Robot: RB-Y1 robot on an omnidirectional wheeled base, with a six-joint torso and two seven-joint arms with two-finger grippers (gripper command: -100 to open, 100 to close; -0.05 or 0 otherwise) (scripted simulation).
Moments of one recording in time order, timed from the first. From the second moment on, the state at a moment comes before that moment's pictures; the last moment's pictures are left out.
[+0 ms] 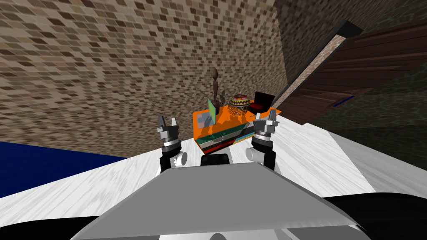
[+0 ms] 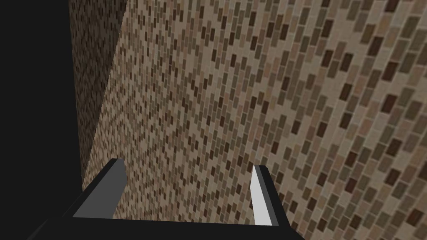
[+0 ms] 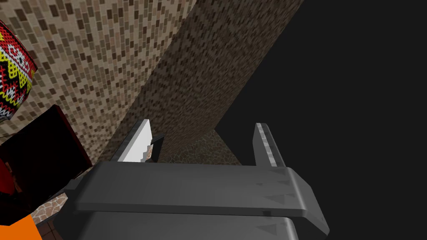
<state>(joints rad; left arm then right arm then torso) 0.53 -0.01 -0.05 -2.22 0.07 -0.60 -0.04 0.53 0.03 -0.07 -2.26 -0.11 -0.56 -0.01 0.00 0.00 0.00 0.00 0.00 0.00</state>
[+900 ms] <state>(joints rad) 0.53 -0.01 -0.05 -2.22 0.07 -0.60 -0.04 0.53 0.03 -0.07 -2.26 -0.11 -0.56 -0.01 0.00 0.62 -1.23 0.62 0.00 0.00</state>
